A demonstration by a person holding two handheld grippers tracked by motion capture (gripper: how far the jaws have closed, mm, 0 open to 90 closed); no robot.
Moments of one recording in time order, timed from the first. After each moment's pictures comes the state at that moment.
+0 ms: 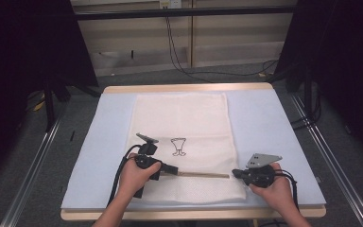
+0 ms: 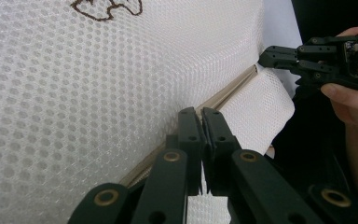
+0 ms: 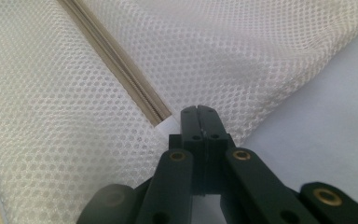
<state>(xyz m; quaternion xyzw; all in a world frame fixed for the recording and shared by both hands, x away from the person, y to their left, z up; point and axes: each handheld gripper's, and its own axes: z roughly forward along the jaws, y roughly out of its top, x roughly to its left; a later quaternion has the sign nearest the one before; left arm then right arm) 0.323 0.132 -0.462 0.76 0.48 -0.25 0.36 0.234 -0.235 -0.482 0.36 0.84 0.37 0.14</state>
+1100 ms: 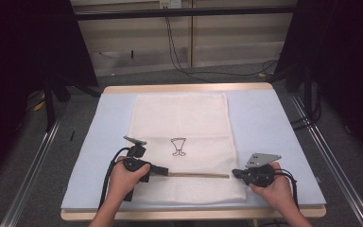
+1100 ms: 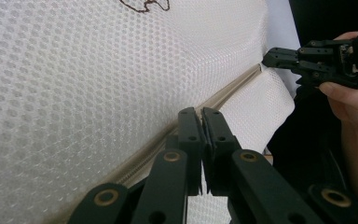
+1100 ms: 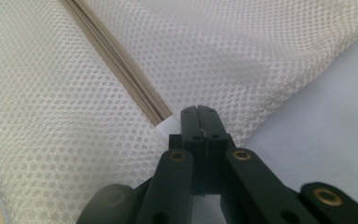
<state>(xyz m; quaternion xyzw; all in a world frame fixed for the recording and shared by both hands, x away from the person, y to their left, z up) 0.315 0.162 -0.460 0.75 0.50 -0.24 0.37 0.236 -0.234 -0.481 0.35 0.85 0.37 0.14</state>
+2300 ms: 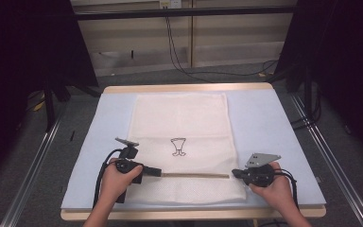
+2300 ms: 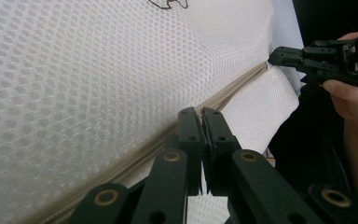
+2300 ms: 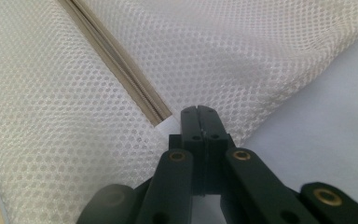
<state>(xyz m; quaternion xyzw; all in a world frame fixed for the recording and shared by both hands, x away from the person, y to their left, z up) 0.313 0.186 -0.459 0.75 0.50 -0.23 0.37 0.236 -0.234 -0.480 0.36 0.85 0.37 0.14</state>
